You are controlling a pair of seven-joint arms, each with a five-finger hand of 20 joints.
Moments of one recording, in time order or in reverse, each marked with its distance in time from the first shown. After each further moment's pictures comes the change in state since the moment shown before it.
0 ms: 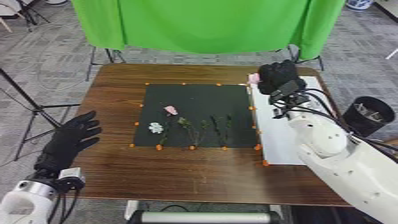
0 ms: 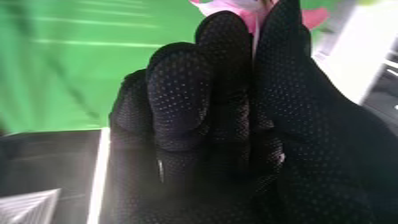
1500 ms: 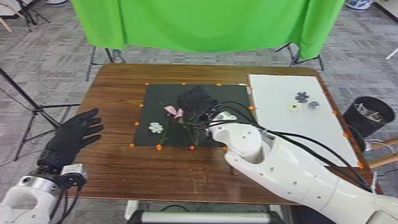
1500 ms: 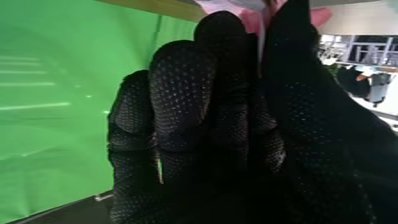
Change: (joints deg) left arm -2.7 0.6 1.5 1.1 0.1 -0.3 -0.8; right arm 12.7 -18.7 -21.2 9.4 -1.6 -14.2 -1.3
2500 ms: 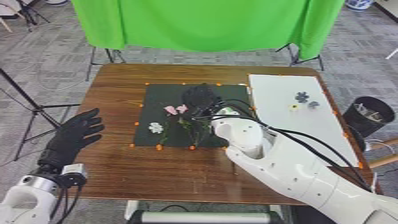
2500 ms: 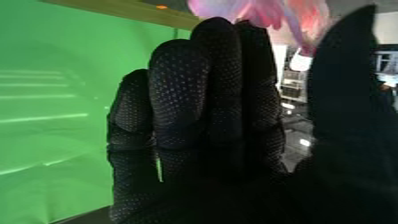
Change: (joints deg) left arm -0.2 0.2 0.2 0.0 0.0 0.0 0.0; right arm -0.5 -0.6 2.7 0.3 0.9 -4.6 0.9
